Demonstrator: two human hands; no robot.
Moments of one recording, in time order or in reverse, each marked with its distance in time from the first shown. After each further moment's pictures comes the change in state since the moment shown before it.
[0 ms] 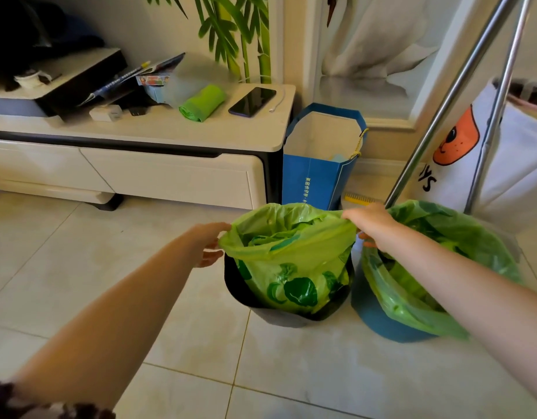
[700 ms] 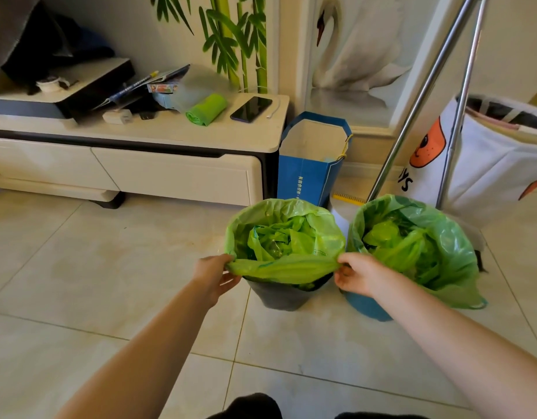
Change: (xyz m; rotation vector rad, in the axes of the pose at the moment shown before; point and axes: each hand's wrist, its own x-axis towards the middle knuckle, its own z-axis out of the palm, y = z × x) left_hand -0.070 -0.092 0.017 -0.475 -0.058 0.121; right_hand -0.071 0.091 0.026 0.736 -0.229 0.343
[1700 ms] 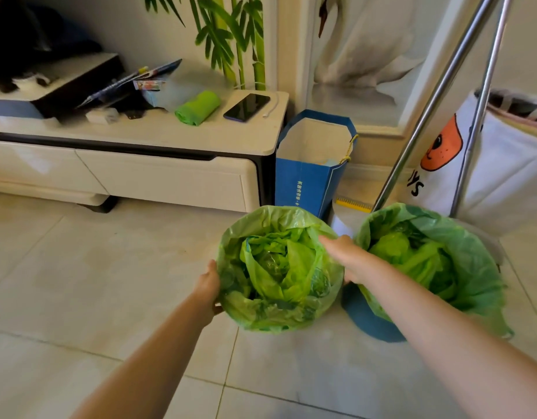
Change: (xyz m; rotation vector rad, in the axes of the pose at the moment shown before) left_hand 0.055 -0.018 0.024 0.168 0.095 -0.082; right_hand 0.047 -0.051 0.037 -0.709 0.047 -0.167
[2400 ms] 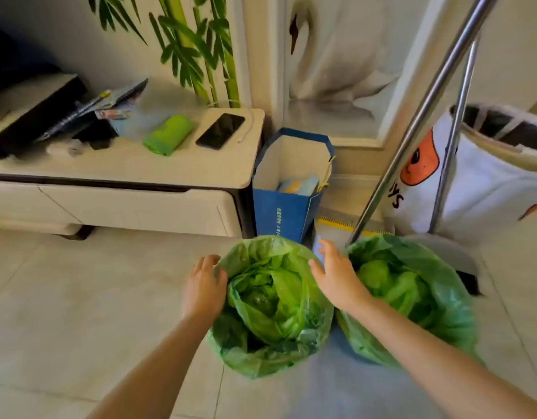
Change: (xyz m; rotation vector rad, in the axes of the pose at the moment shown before) left_hand 0.004 0.073 0.044 0.891 0.234 0.763; right_hand -0.017 -0.025 -0.043 -0.457 0.184 -0.546
